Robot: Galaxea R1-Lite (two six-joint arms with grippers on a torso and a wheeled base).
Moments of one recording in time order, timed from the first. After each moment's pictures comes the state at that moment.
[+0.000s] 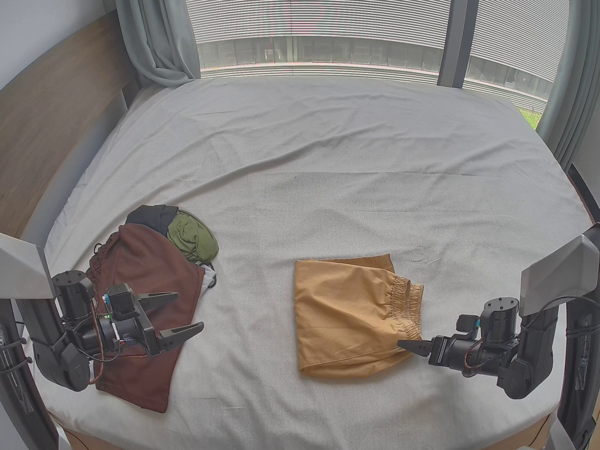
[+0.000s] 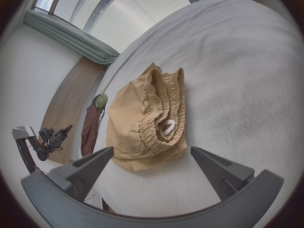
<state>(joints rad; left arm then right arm) 0.03 2.14 -0.25 -1.55 -0.87 0.12 0.26 2.37 -0.23 -1.54 0.37 0.54</state>
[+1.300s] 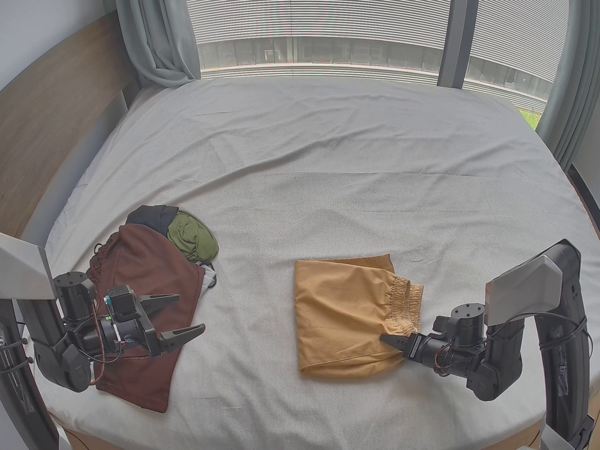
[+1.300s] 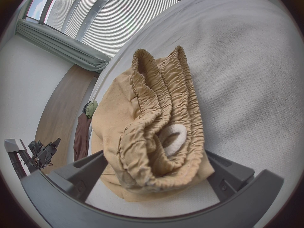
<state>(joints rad) 0.03 2.14 -0.25 -1.55 -0.87 0.12 0.34 2.53 -0.43 -1.54 0.23 0.67</state>
